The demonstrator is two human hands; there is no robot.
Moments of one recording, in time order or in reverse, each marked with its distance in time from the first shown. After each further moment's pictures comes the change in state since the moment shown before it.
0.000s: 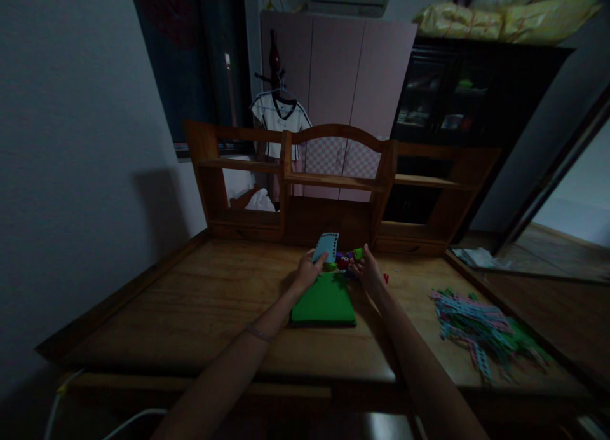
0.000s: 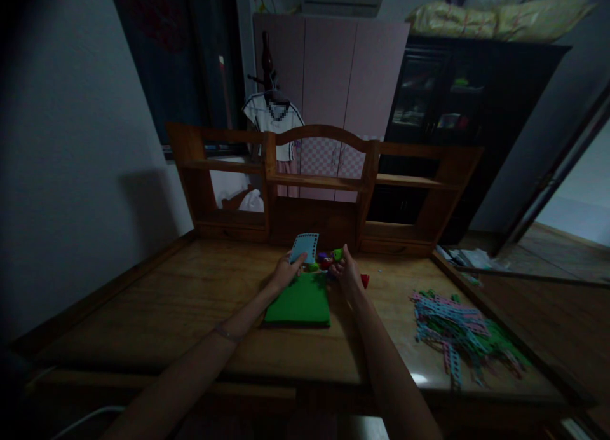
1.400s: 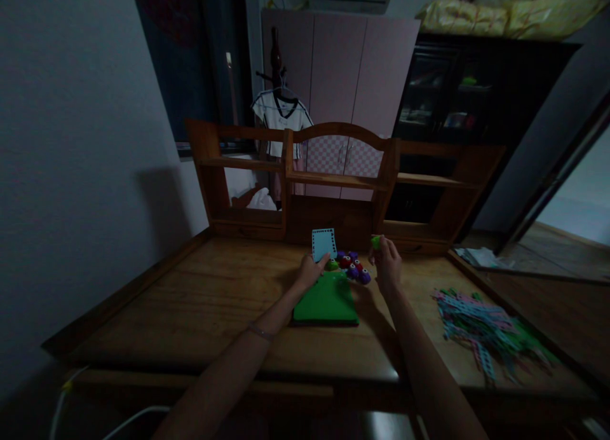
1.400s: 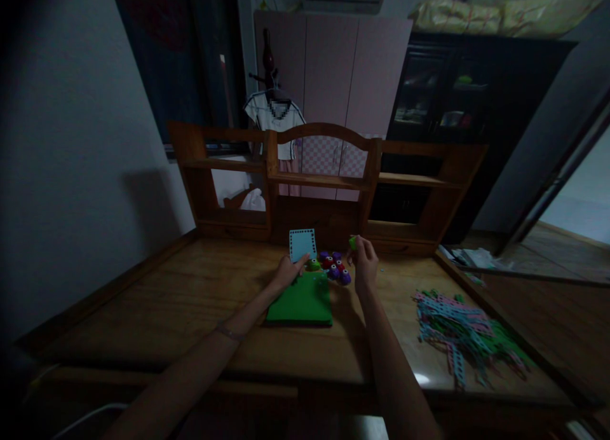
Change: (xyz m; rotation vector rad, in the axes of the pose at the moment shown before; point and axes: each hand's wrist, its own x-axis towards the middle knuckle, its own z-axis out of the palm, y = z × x) left_hand 0.001 -0.008 0.000 0.051 -0.017 -0.008; right_hand -0.018 -0.037 0.003 -0.132 0.208 -0.456
